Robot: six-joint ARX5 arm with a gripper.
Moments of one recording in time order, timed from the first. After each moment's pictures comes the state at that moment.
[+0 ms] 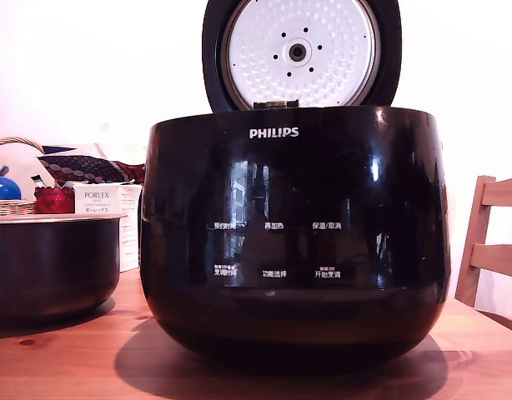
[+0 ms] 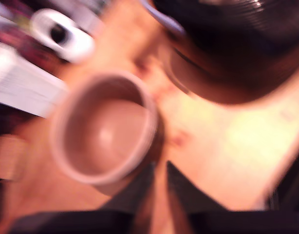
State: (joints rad) arm -0.32 0.76 1.03 -1.12 0.13 0.68
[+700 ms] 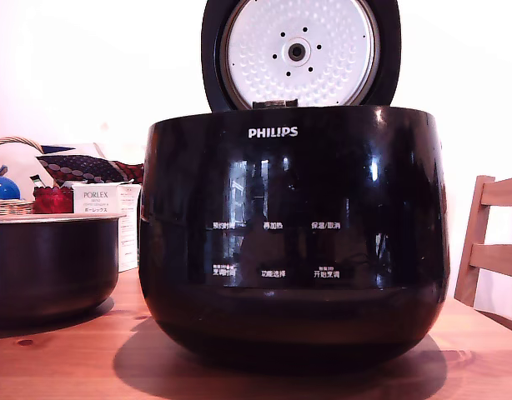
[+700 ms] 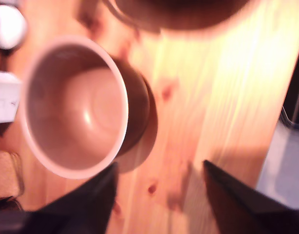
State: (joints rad) arm -0.32 1.07 1.03 -1.07 -0.04 1.15
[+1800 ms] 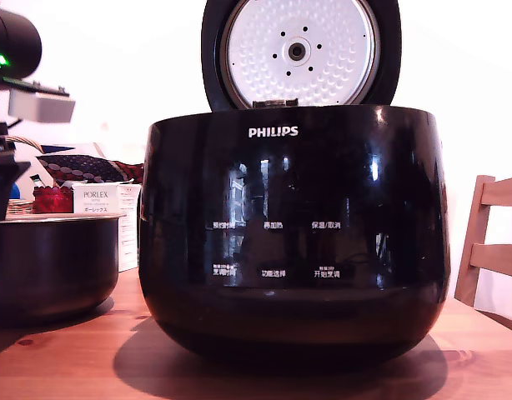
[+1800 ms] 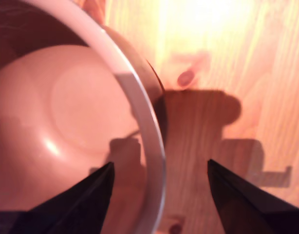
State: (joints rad) arm -0.23 1.50 1.03 -0.87 -0.02 1.23
